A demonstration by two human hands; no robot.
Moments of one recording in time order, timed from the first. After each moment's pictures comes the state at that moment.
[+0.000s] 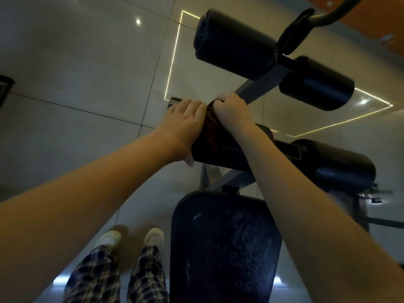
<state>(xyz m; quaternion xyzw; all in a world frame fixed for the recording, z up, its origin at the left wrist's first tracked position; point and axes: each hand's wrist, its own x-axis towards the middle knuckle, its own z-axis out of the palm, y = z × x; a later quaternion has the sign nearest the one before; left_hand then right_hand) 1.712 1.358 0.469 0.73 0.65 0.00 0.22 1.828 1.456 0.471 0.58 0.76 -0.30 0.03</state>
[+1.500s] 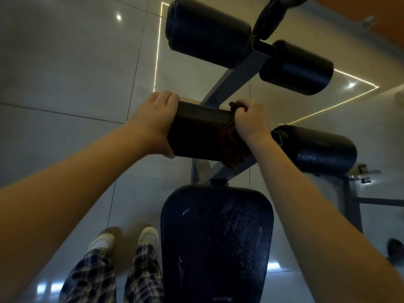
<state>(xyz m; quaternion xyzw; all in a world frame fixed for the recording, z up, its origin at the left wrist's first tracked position) 1.718 1.366 0.465 0.69 0.67 0.05 0.28 1.923 1.449 0.472 0.67 0.70 -0.23 -0.10</state>
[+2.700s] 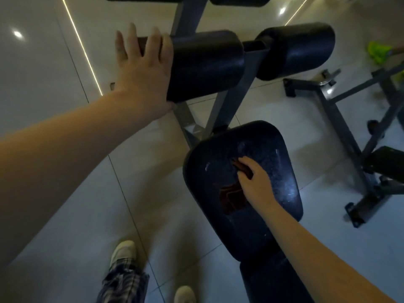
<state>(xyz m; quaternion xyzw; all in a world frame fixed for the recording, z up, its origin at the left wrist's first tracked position) 1.710 1.337 0.435 0.83 0.56 0.03 0.04 1.951 1.148 0.355 0.82 0.44 -0.32 -0.20</state>
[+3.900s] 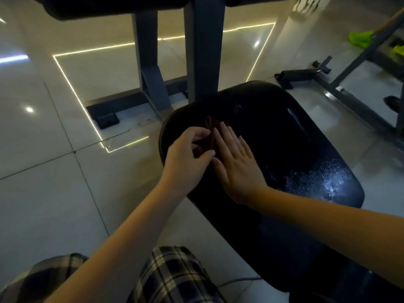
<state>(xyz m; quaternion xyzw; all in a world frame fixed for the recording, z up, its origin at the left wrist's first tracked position) 1.834 1.162 0.212 0.68 0.45 0.35 0.46 1.983 1.117 0.185 0.68 0.73 -0.06 -0.09</state>
